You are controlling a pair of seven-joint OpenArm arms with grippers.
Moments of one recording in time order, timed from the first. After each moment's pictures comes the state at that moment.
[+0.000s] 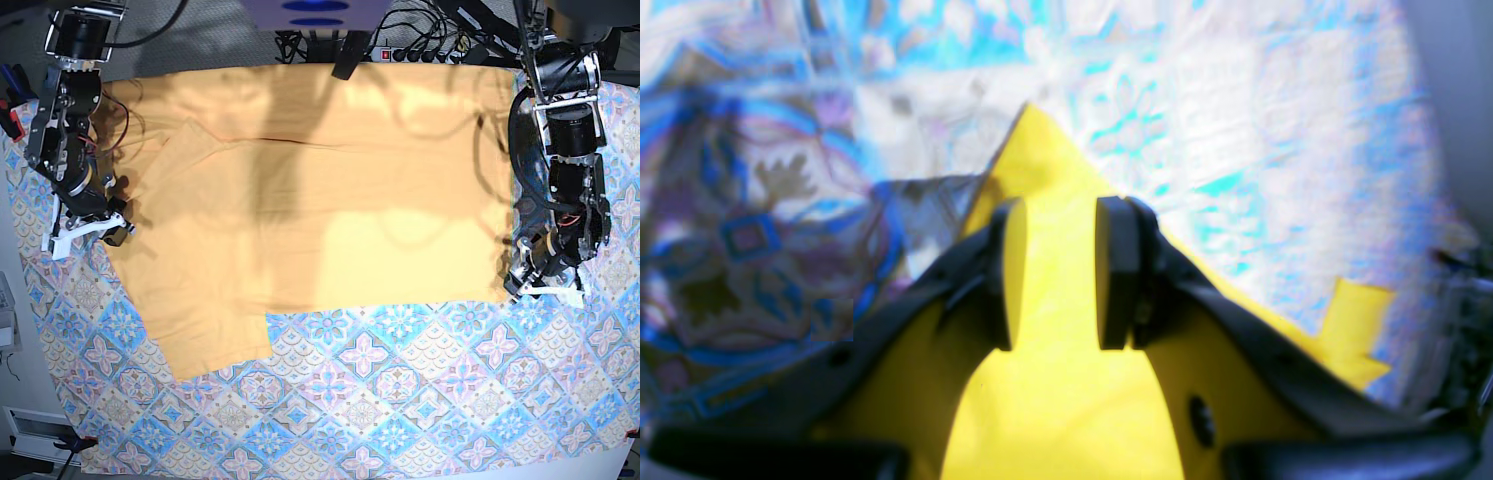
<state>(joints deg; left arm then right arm) -15.9 -22.1 -12.1 54.4 -52.9 1.9 42.4 -8.8 18.3 19.9 87.6 42.3 1.3 -43.0</state>
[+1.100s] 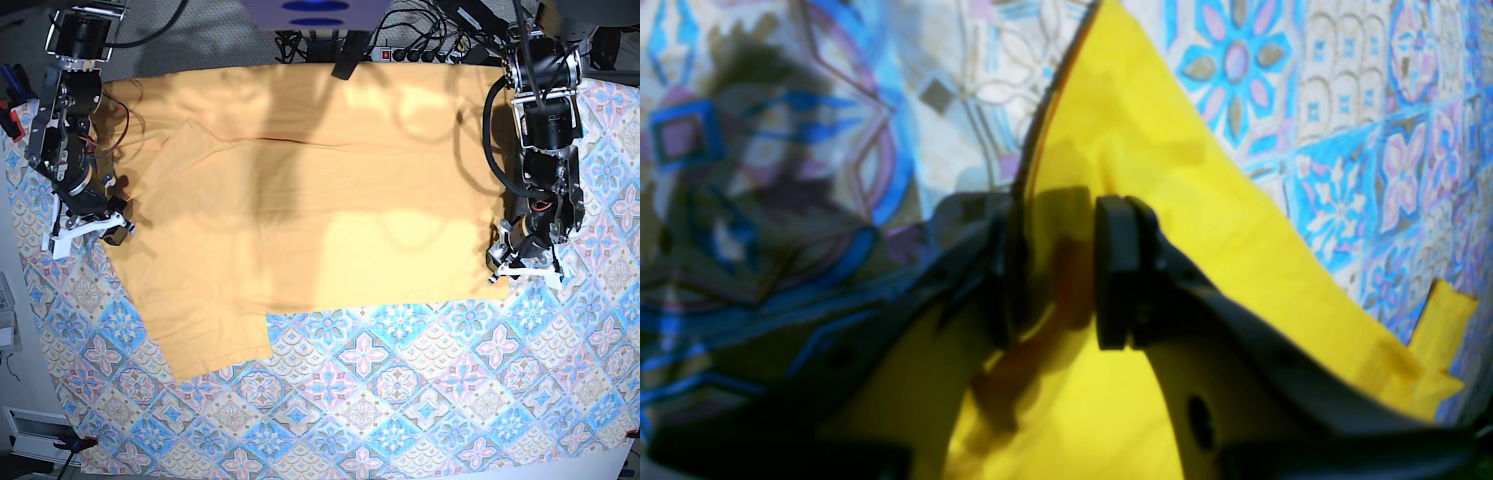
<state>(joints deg) -14.0 -17.5 -12.3 49.6 -46.7 1.6 36.0 -8.8 18.3 20.0 87.6 42.1 1.3 -43.0</state>
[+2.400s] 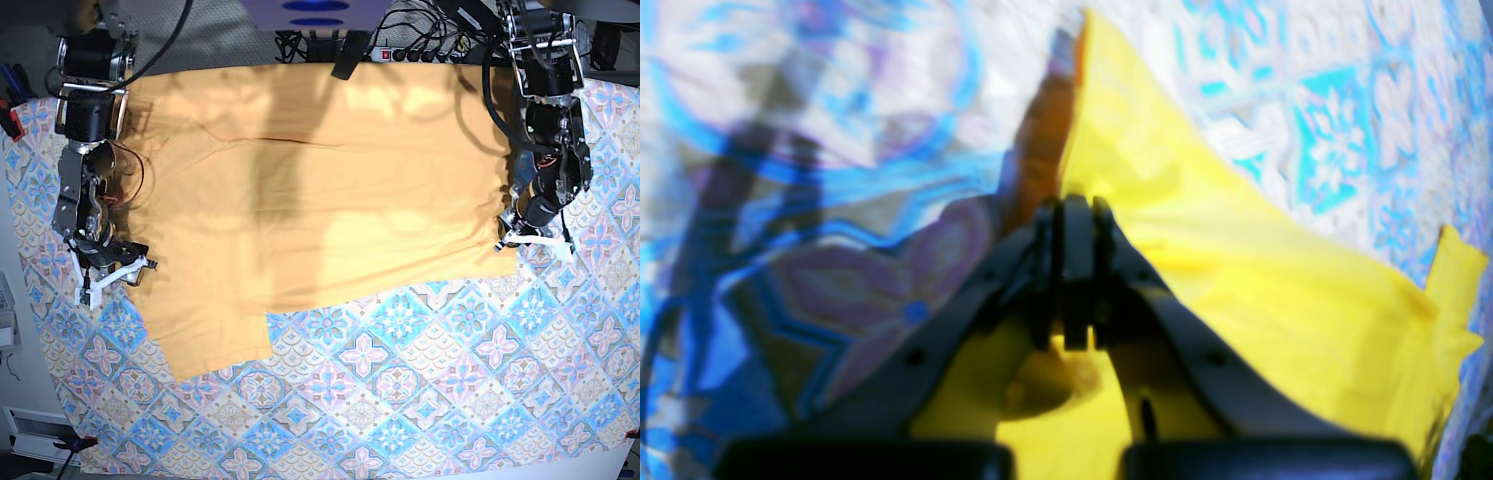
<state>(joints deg) -0.5 -17.2 -15.8 68.7 -47.0 2.1 37.3 13.1 18.3 10.6 55.0 19.7 8.9 -29.1</state>
